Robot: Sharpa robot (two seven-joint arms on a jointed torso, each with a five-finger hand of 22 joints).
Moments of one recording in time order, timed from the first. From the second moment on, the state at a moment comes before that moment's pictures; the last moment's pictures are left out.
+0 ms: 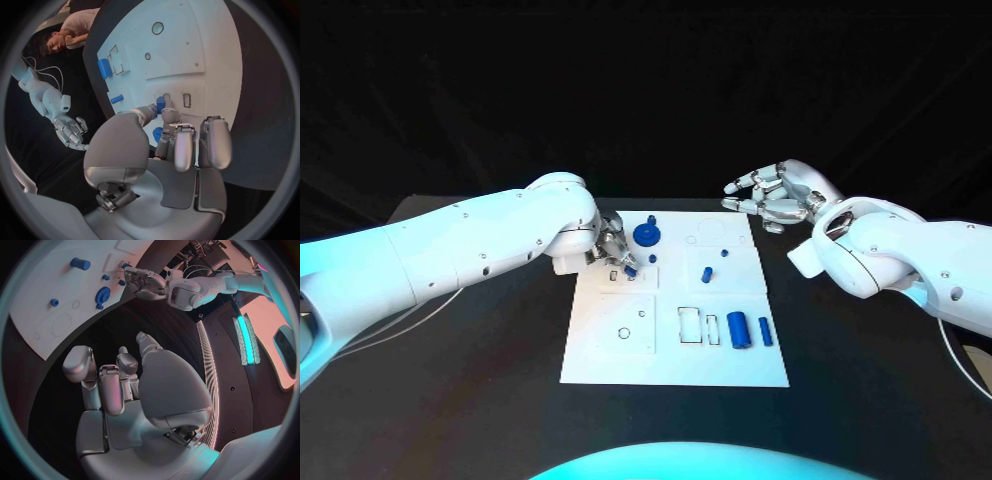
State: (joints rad) left arm 1.28 -0.56 -0.04 1.26 -0.97 0.26 -0.65; left_hand 1.21 -0.09 0.59 0.18 0.05 0.91 0.08 0.54 0.54 1.20 0.00 1.05 0.89 1.47 -0.06 1.46 1.31 0.08 1.44 0.03 1.41 1.27; right arm 1.31 -0.88 -0.15 1.55 -0.70 -0.46 0.11; right_hand 1.36 -0.05 0.06 0.16 0.33 0.89 0.16 0.17 0.27 1.17 0.08 1.20 1.07 1.46 0.01 1.46 1.31 0.10 1.28 0.11 1.12 1.21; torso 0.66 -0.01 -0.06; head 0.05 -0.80
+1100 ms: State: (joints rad) left arm 1.23 -0.61 -0.05 1.38 -1.02 -0.06 -0.66; left_hand 1.12 -0.14 0.67 0.13 0.16 0.92 0.07 0.58 0.58 1.24 -0.01 1.05 0.89 1.46 -0.07 1.45 1.31 0.06 1.45 0.02 1.44 1.31; right arm 1.31 -0.88 -0.15 1.53 -0.70 -0.46 0.11; right_hand 1.36 -0.05 0.06 0.16 0.33 0.89 0.16 0.17 0.27 1.17 0.08 1.20 1.07 1.46 0.01 1.45 1.31 0.10 1.28 0.11 1.12 1.21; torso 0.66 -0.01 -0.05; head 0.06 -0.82
